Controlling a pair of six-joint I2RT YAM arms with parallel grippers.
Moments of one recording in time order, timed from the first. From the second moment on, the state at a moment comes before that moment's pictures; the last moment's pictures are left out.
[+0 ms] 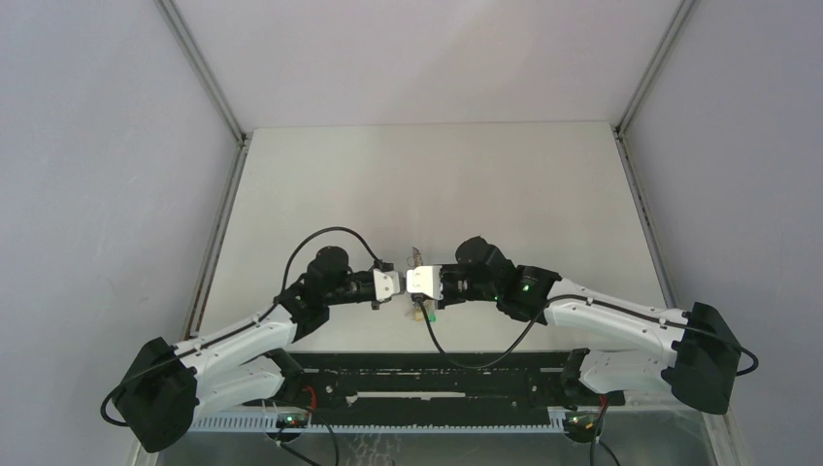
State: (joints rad) left arm -0.72 1.00 0.41 0.29 0.61 0.48; right arm 1.00 1.17 0.79 -0.22 -0.19 -0.70
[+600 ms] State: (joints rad) left arm -0.72 1.00 0.41 0.29 0.61 0.48; right arm 1.00 1.17 0.79 -0.22 -0.19 -0.70
